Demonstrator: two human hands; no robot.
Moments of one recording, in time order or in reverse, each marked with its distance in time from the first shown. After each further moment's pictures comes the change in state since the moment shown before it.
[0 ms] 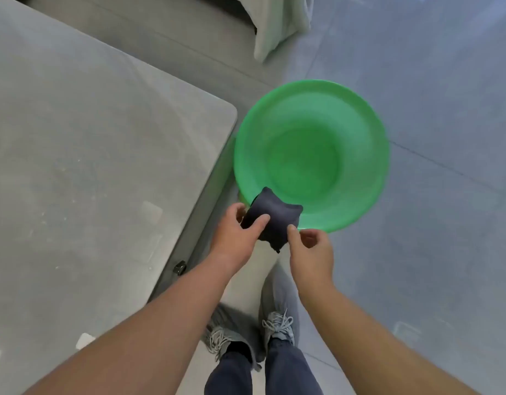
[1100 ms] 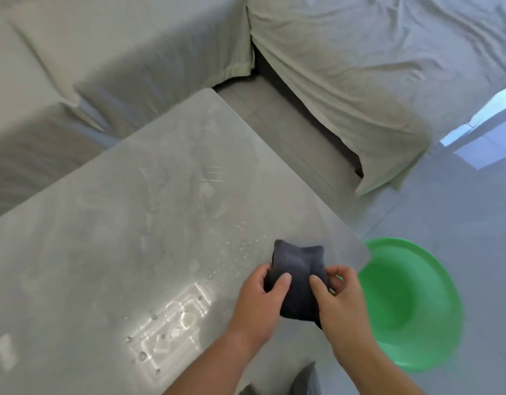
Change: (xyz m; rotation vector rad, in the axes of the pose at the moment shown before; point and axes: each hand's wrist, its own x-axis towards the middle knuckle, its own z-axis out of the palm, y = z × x) left_hand -0.117 0.078 -0.236 -0.634 0.177 0.070; right_hand -0.167 -0.184 0.121 -0.117 -0.369 -0.382
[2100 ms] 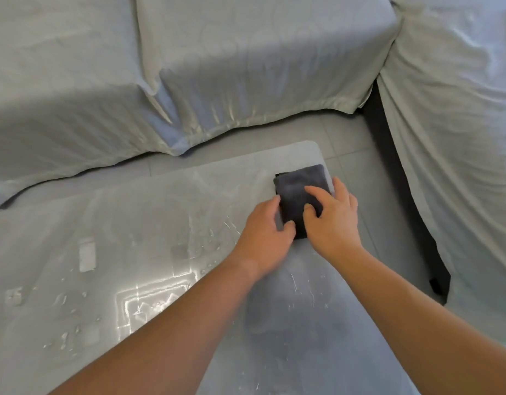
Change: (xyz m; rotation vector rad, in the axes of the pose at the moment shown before) left_hand 0.276 0.148 -0.142 0.247 0.280 0.229; right_hand 0.272 -0.185 0.270 -0.964 -0.370 -0.665
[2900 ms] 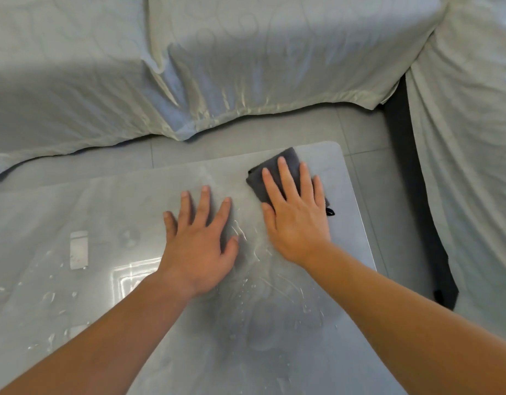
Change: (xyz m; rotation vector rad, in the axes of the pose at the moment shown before) left_hand -0.009 -0.073 -0.083 0.944 0.016 -0.104; right_hand 0.033 -0.030 0.066 -0.552 -0.082 -0.483
